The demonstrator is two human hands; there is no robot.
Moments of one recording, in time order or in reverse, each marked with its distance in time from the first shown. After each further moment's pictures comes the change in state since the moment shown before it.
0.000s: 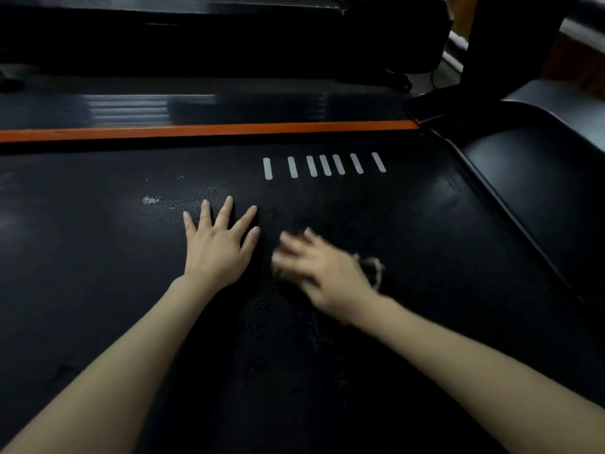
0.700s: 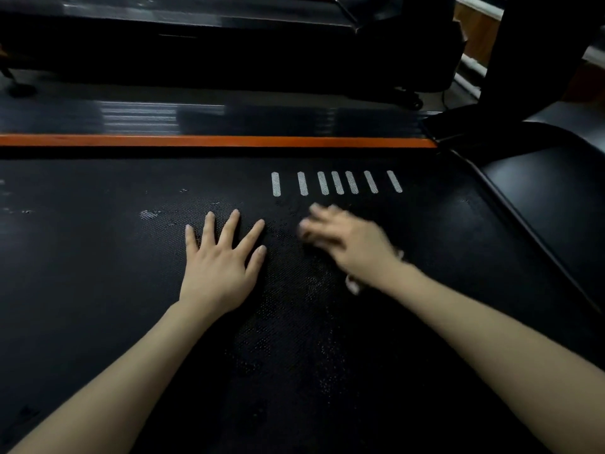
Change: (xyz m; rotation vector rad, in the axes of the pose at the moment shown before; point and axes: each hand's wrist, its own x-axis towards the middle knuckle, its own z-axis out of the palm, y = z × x) left_hand 0.007 -0.003 0.010 0.022 0.012 -0.001; right_hand 0.056 0.075 -0.015 -0.024 0.041 0.062
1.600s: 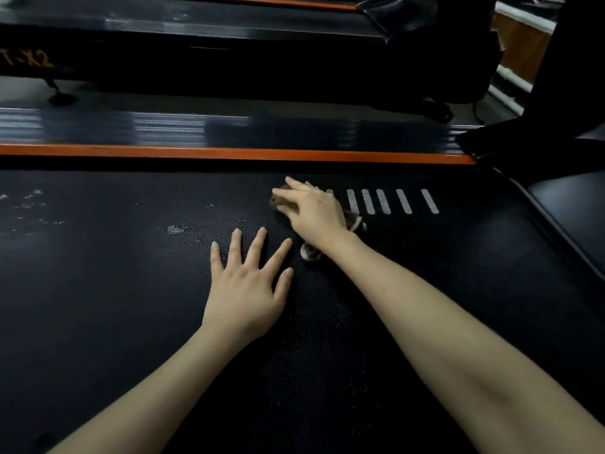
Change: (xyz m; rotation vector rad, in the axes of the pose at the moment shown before) left_hand 0.001 0.004 -0.003 -0.026 0.016 0.009; right_hand 0.124 -0.043 0.049 -0.036 0.007 0.135
